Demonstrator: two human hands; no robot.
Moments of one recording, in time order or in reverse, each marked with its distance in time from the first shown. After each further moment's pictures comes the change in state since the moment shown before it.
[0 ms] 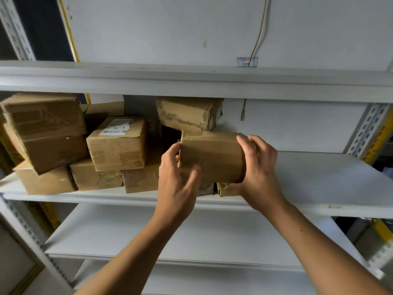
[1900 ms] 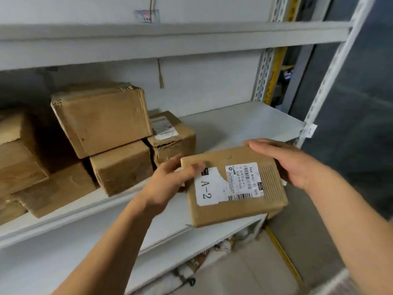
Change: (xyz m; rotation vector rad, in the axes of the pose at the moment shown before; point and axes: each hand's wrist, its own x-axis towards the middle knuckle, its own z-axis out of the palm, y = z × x) left_hand -0.011 -0.005 0.077 -0.373 -0.918 -0.481; right_hand -0.089 0.034 -0.156 0.732 -0.140 1.118
